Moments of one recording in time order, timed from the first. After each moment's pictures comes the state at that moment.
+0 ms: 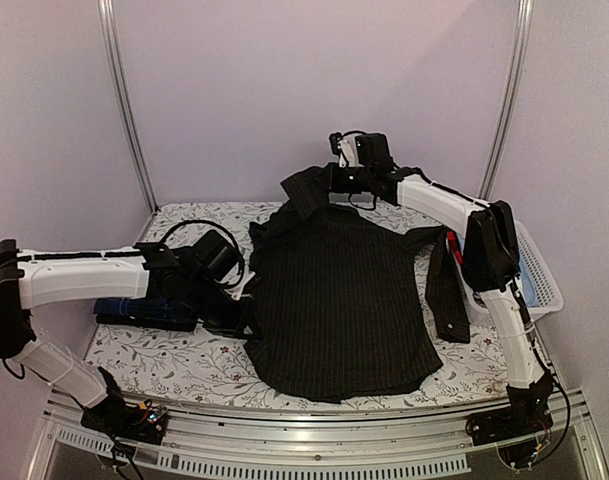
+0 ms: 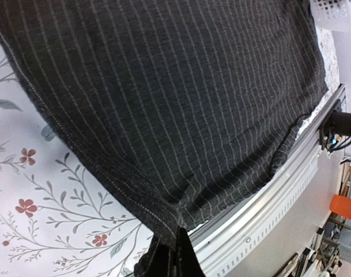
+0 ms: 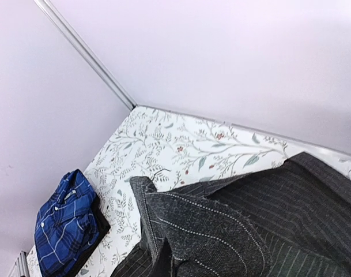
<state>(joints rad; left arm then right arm) -0.83 1.43 0.91 -0.57 0.32 -0.59 0.55 2.45 2.26 -0.17 -0.35 0.41</state>
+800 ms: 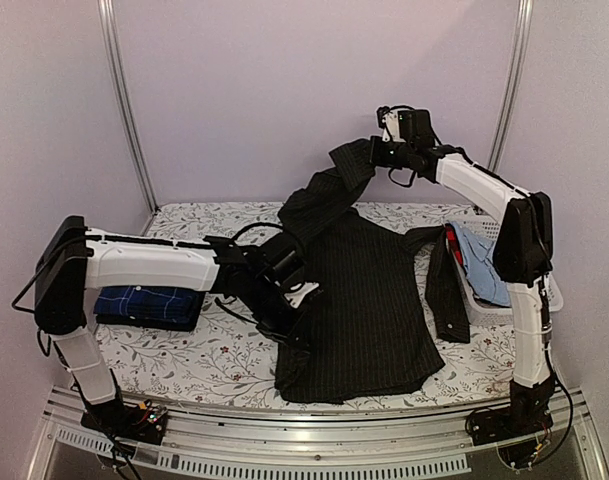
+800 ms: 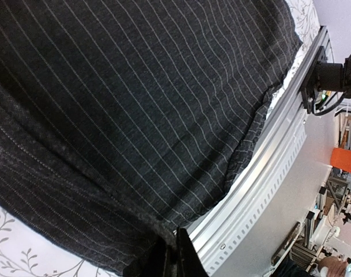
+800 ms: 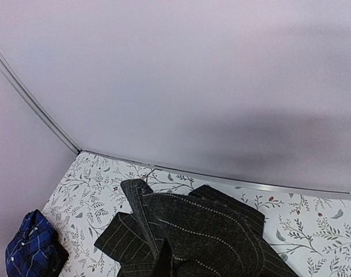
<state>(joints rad) -0.99 1.79 1.24 -0.60 0.45 -0.49 0.40 2.25 2.18 -0.24 -0.17 0.33</state>
